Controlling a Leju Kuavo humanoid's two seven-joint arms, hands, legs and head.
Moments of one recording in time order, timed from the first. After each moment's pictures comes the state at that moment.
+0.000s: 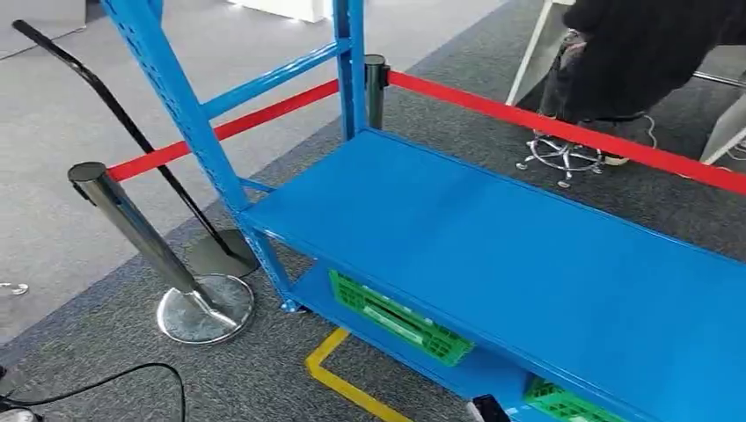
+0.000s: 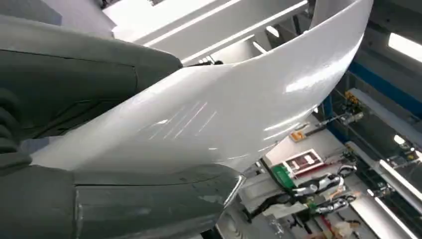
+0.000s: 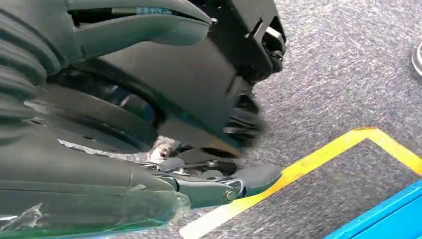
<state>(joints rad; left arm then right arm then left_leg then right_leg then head) -0.01 -0.29 0.61 -1.43 -0.32 0.70 -0.70 -0.05 0.14 -0.14 -0.19 0.23 0.24 -0.44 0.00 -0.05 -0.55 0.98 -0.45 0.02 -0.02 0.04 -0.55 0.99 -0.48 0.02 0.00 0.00</state>
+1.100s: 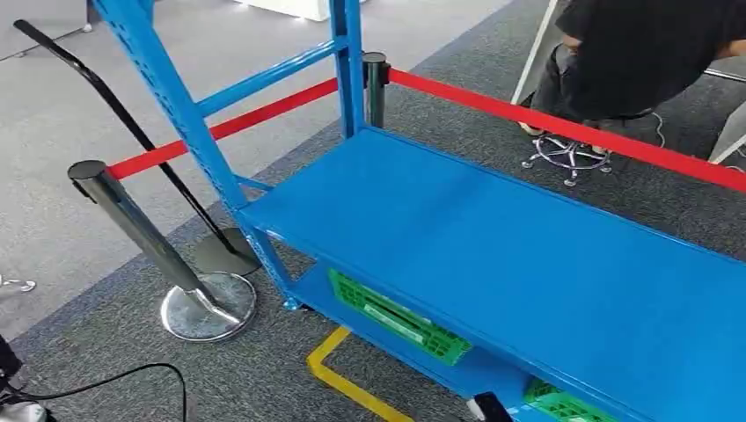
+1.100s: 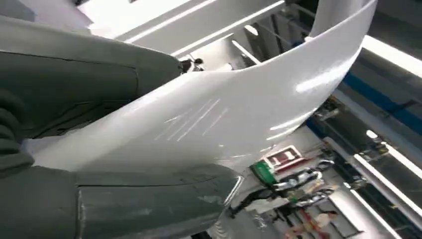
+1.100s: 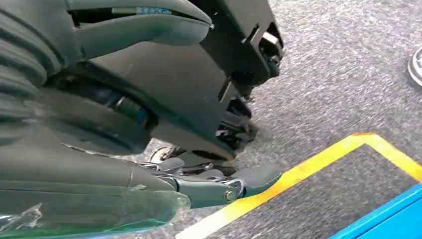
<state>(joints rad) -0.01 -0.29 0.57 -1.44 -0.38 0.70 -0.70 -0.06 0.14 -0.15 -0.19 0.24 0.28 -0.43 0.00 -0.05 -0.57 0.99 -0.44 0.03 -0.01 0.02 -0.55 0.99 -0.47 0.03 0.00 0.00</state>
